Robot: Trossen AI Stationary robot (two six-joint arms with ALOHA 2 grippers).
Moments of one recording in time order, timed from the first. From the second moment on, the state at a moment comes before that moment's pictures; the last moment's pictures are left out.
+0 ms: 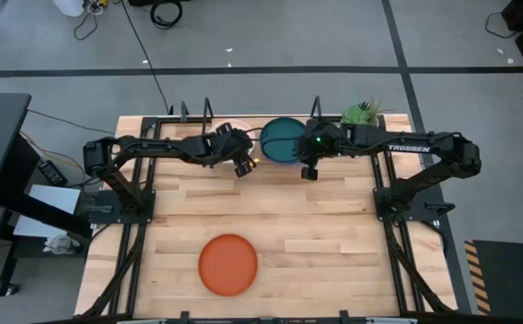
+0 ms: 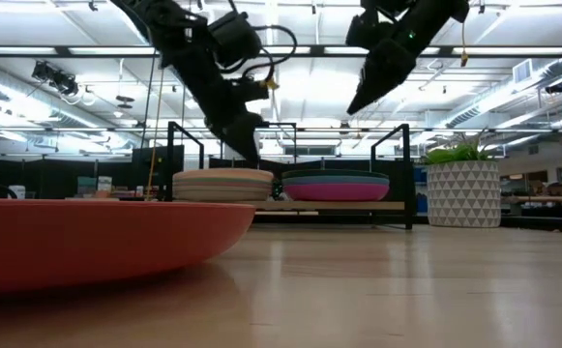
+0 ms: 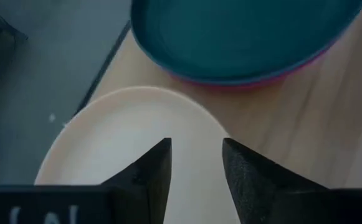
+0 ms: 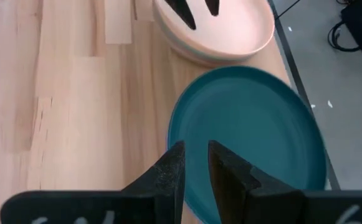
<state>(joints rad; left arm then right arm) 0.29 1.65 1.07 -0.24 -0.38 0.08 -0.26 1.34 1.09 -0.55 0.11 -0.24</state>
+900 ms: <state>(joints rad) 0.23 1.52 1.03 -0.33 0.09 0.18 -0.23 1.34 1.03 -0.49 0.08 -0.23</state>
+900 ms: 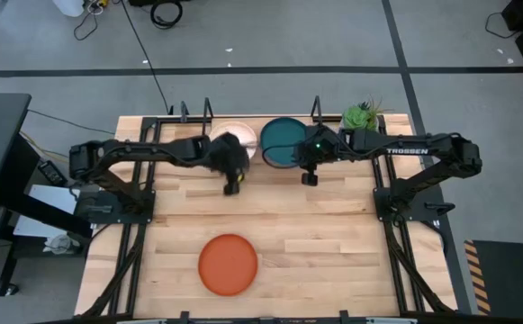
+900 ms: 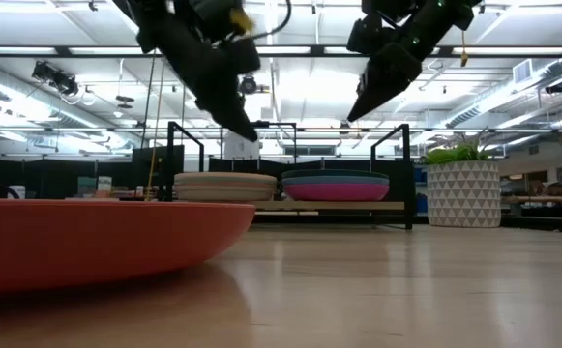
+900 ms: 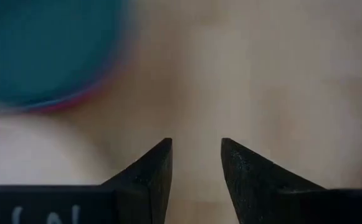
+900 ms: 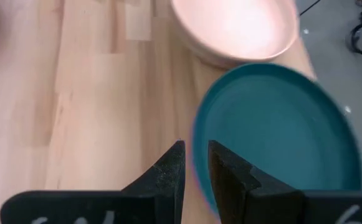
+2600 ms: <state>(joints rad) 0.04 1.66 1.03 -0.39 0.40 0.03 0.23 1.35 0.90 -0.29 0.26 -0.61</state>
